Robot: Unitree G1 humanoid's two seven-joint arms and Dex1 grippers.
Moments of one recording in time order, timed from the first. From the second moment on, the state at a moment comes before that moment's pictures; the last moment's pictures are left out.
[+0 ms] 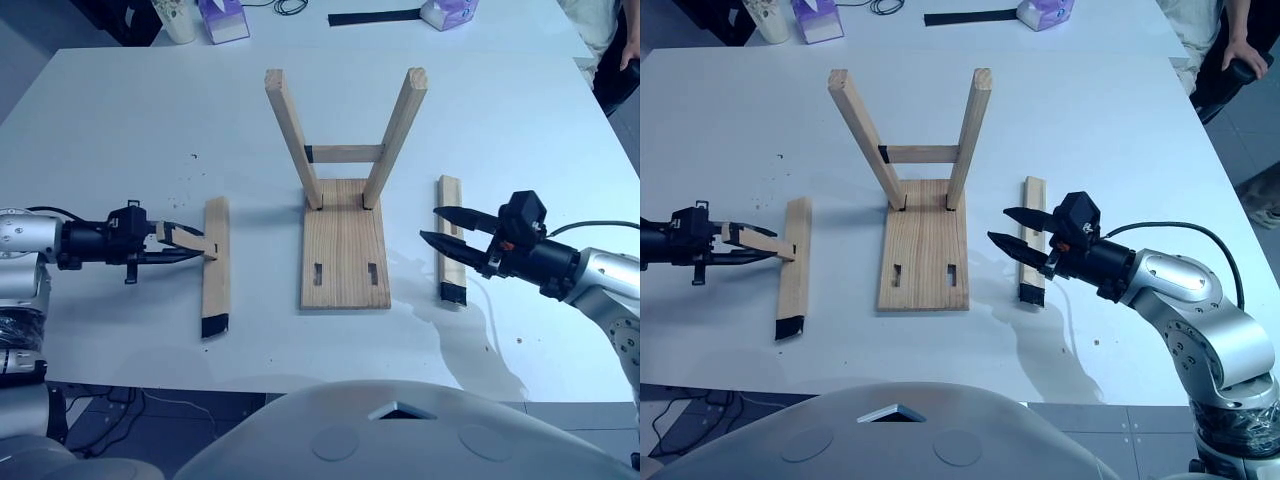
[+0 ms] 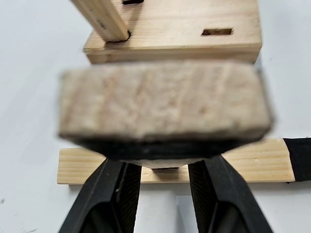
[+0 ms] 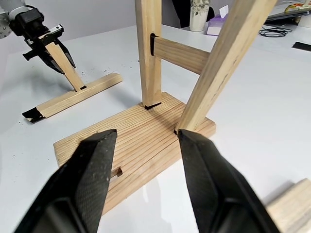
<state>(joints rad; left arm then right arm) -0.13 0.99 0.04 0.41 -0.38 -0.23 -1.59 0.20 -0.75 -0.15 -0.67 0.72 0.64 0.73</state>
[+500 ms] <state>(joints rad) -0.12 0.93 -0.02 0.24 -0.37 -0.08 -1.41 0.17 -0.76 -0.08 -0.66 0.68 0.64 0.75</state>
